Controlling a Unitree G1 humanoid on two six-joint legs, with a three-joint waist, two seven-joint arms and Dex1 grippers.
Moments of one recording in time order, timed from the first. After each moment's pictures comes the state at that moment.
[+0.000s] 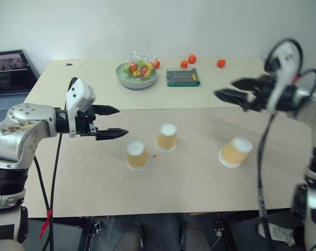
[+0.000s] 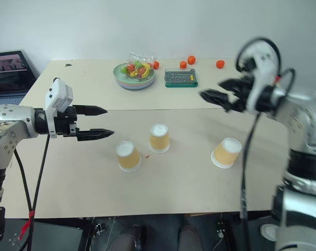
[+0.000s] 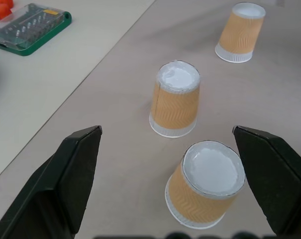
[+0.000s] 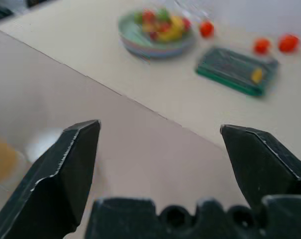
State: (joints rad) left arm -0.65 0.93 0.03 -0.12 -0.56 0.73 -1.11; right arm -0.65 -0.90 -0.26 -0.14 0.47 1.10 0.78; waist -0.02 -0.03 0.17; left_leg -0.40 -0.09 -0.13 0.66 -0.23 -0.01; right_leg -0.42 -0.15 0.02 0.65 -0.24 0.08
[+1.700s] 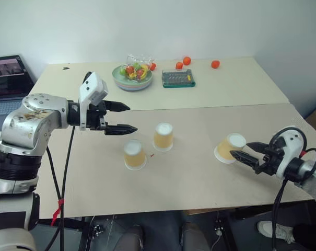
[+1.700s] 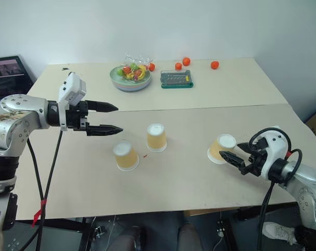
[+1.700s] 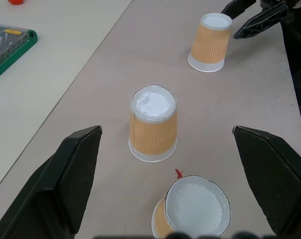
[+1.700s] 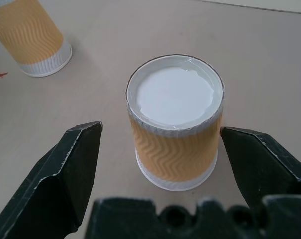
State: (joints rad) left arm -0.79 0.87 -0.05 -0.06 -0.51 0.75 -1.19; right arm -0.11 -0.78 -0.37 -0.28 0.57 0.81 0.73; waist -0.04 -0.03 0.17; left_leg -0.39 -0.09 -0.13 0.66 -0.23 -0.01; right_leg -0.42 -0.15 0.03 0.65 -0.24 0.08
